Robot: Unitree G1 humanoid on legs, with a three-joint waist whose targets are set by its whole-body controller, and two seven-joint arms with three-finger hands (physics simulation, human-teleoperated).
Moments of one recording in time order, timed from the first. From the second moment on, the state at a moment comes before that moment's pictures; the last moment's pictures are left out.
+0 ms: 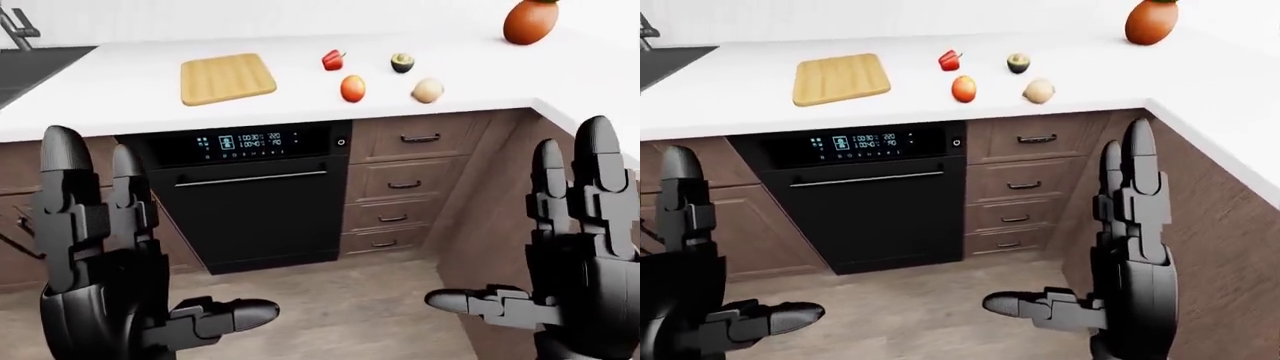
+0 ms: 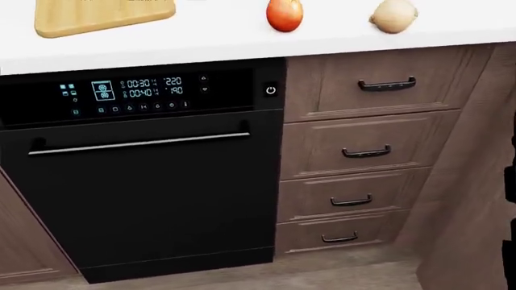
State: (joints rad) left arm 0.33 -0.05 0.06 -0.93 -0.06 -0.10 -0.02; right arm 0.31 0.07 -0.15 -0.95 -0.11 -0.01 0.14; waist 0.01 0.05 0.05
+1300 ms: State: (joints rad) left arm 0.36 -0.04 0.01 -0.91 -0.04 -0.13 -0.02; right arm 0.32 0.07 -0.17 -0.93 -0.10 -0.01 0.14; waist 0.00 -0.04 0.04
